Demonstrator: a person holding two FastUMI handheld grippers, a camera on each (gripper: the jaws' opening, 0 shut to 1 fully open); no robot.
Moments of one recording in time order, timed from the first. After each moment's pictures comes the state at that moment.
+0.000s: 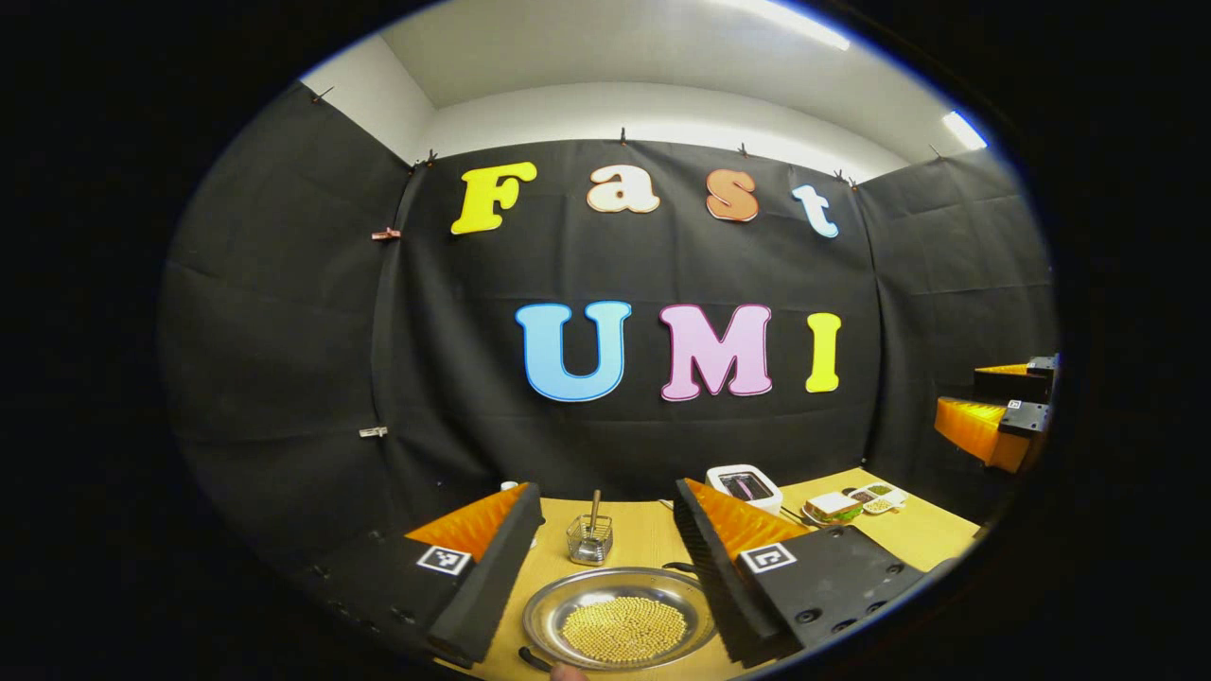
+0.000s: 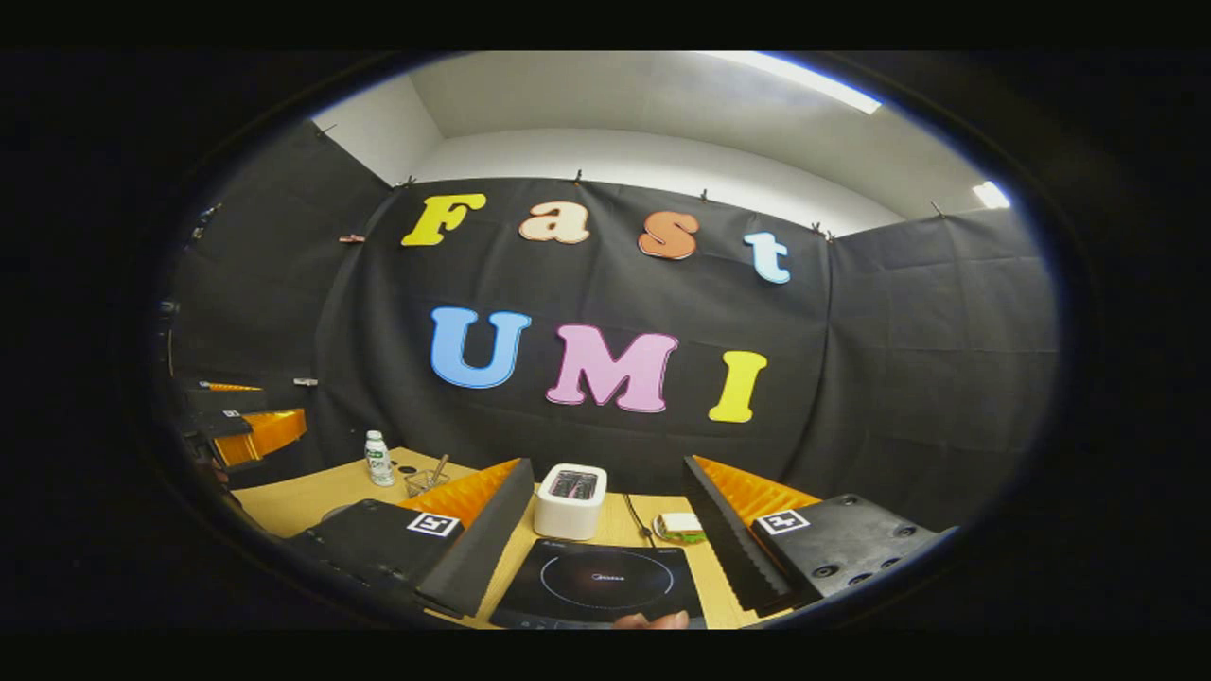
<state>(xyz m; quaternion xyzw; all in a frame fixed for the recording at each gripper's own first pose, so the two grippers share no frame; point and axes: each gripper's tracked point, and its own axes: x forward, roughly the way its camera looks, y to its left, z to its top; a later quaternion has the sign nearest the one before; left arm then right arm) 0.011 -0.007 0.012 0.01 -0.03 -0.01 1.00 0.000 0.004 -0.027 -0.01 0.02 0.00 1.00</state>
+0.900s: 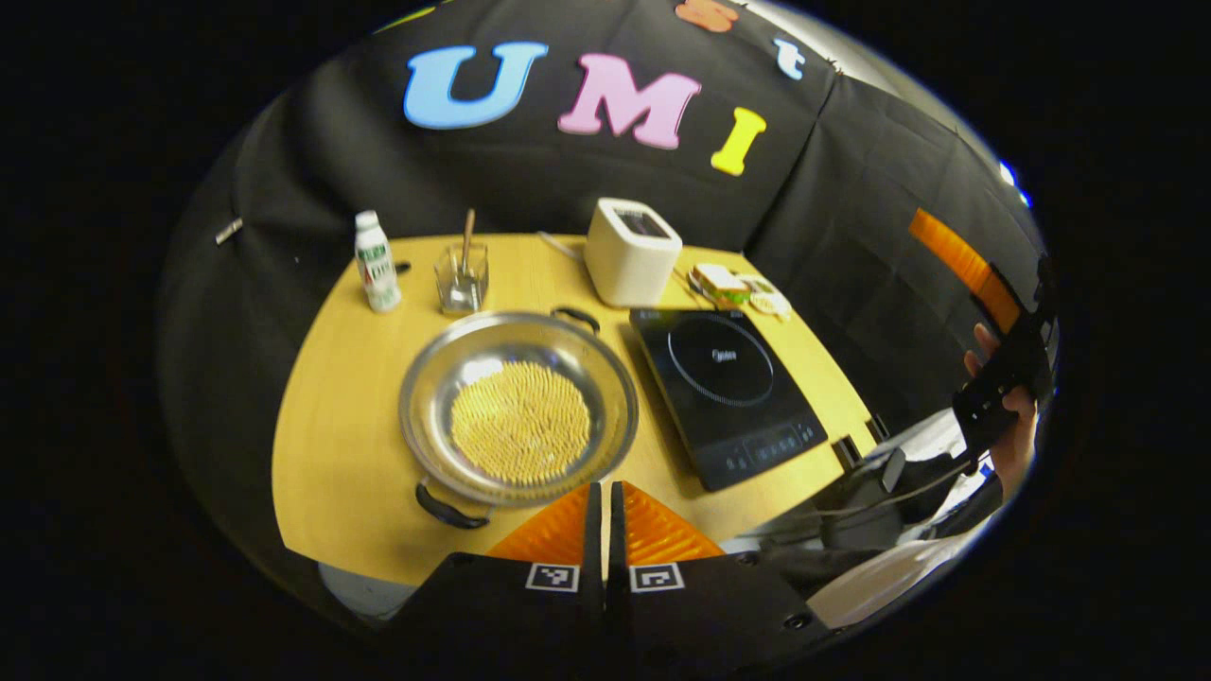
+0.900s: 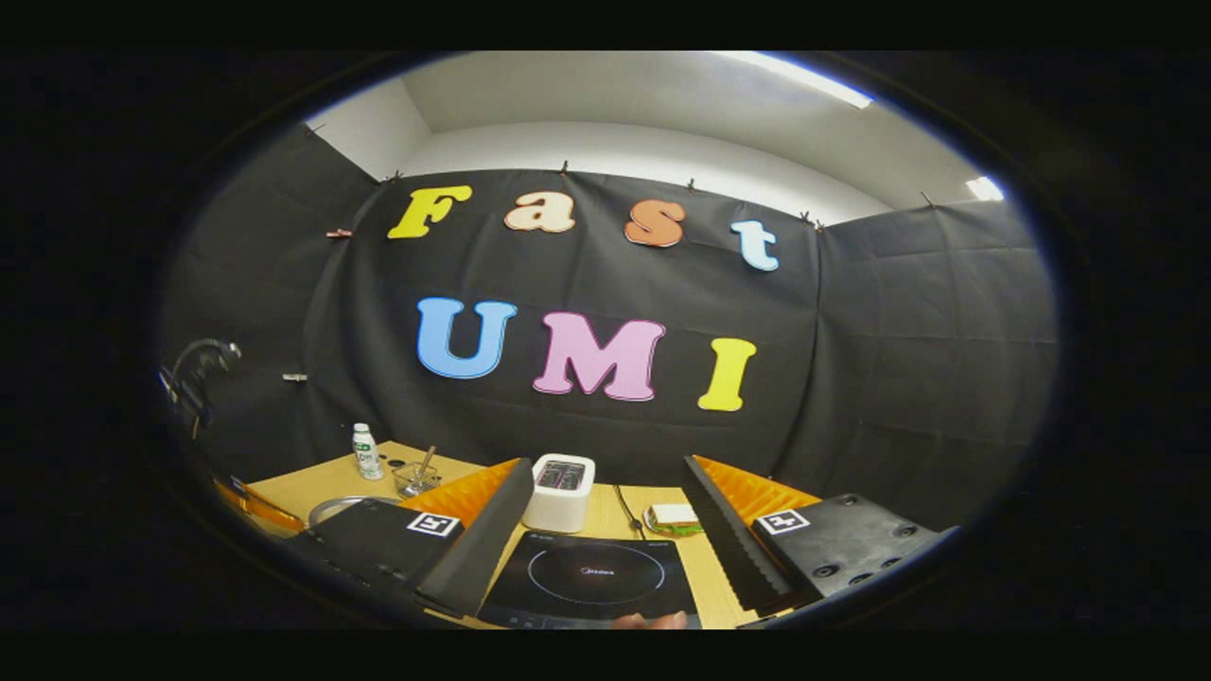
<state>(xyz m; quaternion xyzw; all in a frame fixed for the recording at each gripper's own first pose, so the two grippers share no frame) -0.057 -0.041 -0.211 -0.04 0.44 -0.23 0.87 0.005 -0.020 -0.052 -0.01 0.04 -0.01 1.00</state>
